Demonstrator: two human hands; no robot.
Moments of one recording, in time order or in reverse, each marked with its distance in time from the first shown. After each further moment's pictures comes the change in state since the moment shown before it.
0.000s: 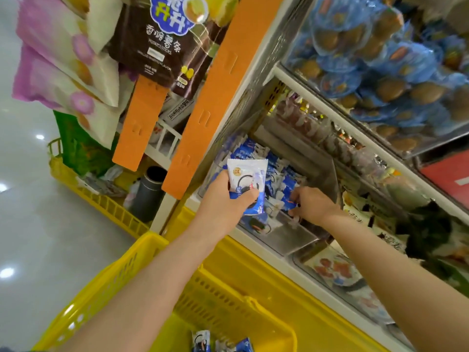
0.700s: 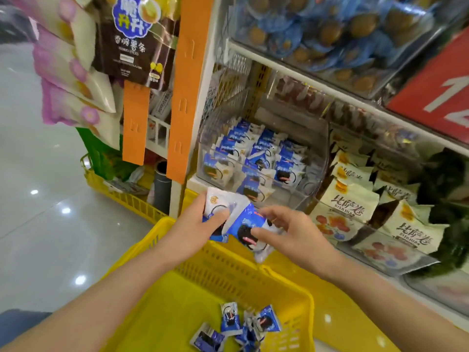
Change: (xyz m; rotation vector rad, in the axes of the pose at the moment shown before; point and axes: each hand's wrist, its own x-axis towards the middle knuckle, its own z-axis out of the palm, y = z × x) left_hand -0.072 -0.025 -0.008 0.284 -0.127 -0.064; right_hand -0.147 -0.023 0.050 0.875 0.073 -0.328
